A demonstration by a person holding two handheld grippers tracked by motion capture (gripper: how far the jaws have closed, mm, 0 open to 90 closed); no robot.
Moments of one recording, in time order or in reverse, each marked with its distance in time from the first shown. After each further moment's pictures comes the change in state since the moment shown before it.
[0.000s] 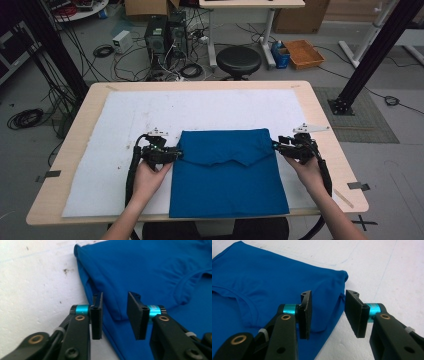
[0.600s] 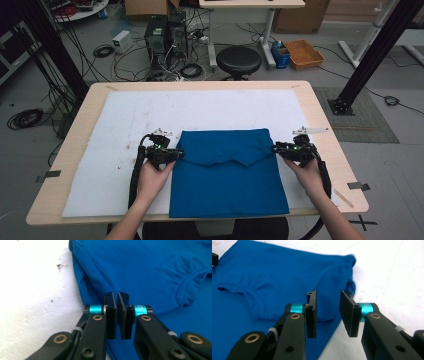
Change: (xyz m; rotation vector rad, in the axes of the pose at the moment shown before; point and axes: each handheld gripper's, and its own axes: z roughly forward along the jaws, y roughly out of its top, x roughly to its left) left arm -0.007 0.002 0.007 0.017 0.000 -0.011; right arm 0.000 -0.009 0.003 0.060 0.057 0.081
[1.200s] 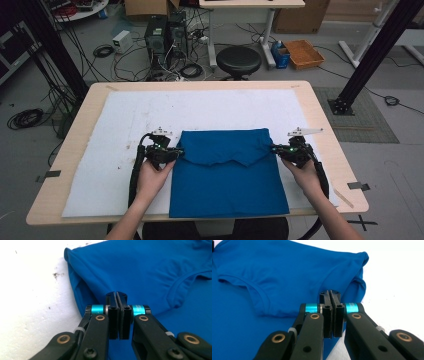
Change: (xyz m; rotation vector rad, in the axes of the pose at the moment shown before) left arm -0.005 0.004 -0.009 -0.034 -0.020 0.037; right arm 0.010 0.002 0.003 0.011 0.000 -0.057
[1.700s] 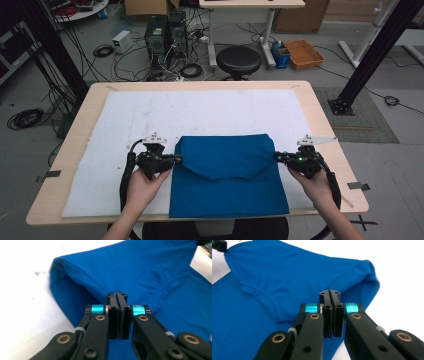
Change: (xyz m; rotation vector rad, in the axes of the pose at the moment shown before) left arm -0.026 -0.016 -0.047 -0.017 -0.116 0.050; right arm 0.026 -0.014 -0.045 -0.030 0.073 -0.029
